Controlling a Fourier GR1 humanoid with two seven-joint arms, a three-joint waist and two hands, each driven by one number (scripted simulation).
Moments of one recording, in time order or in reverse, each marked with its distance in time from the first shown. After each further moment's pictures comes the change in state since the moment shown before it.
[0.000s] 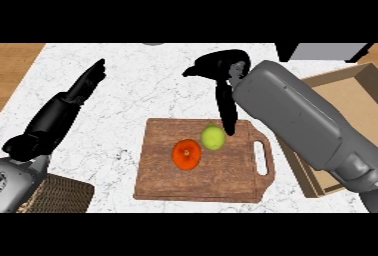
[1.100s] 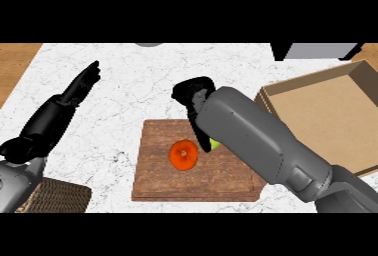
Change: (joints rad) left arm 0.030 0.005 0.020 0.002 -0.006 0.001 -0.017; right arm 0.034 0.206 0.044 0.128 0.152 -0.023 0.111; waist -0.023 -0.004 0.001
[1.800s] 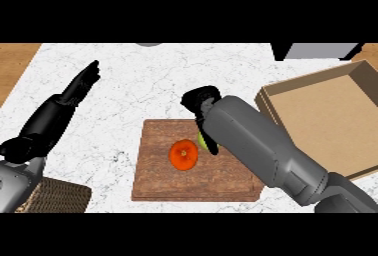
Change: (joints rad) left arm 0.002 -0.006 0.010 -0.003 -0.011 -0.006 0.007; right arm 0.065 0.014 0.020 0.080 0.130 -0.030 -0.109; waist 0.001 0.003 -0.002
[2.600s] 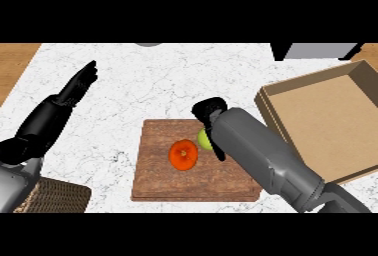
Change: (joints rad) left arm 0.013 -0.003 0.024 -0.005 -0.006 -0.023 -0.002; right arm 0.084 0.019 0.017 0.093 0.133 -0.062 -0.083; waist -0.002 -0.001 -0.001
